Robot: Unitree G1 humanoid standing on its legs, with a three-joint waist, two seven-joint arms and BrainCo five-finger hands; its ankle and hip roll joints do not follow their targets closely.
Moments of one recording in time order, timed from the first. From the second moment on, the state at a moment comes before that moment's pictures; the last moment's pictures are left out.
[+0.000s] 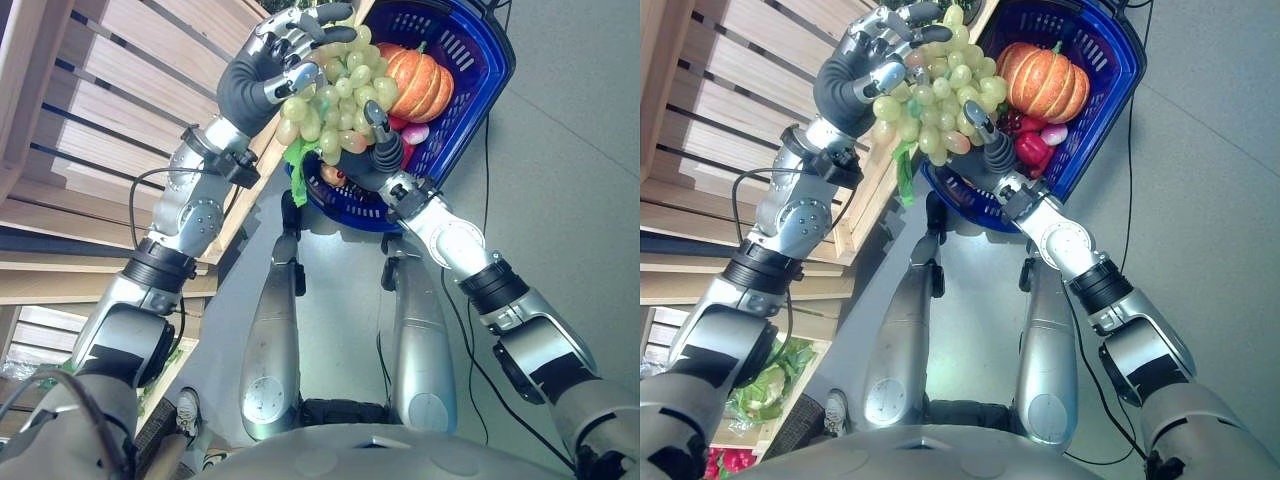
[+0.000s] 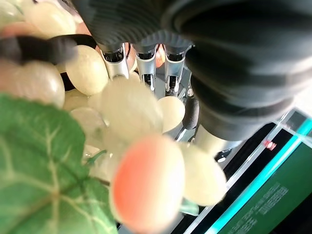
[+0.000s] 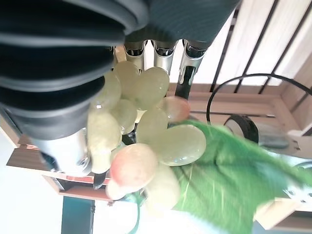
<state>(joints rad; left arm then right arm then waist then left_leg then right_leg) -0.76 0.53 -0.34 0.17 -0.97 -0.28 -0.51 -0.69 -0.40 0.48 0.20 1.49 0.08 0.44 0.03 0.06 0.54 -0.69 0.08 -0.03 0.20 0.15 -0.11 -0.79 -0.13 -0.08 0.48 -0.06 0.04</state>
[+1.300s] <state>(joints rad) -0.62 0.43 -0.22 0.18 -0.70 -0.48 0.19 -0.74 -0.33 0.37 0.09 1.37 -0.07 0.35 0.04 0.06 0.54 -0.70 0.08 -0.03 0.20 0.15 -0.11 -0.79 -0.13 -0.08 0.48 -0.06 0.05</state>
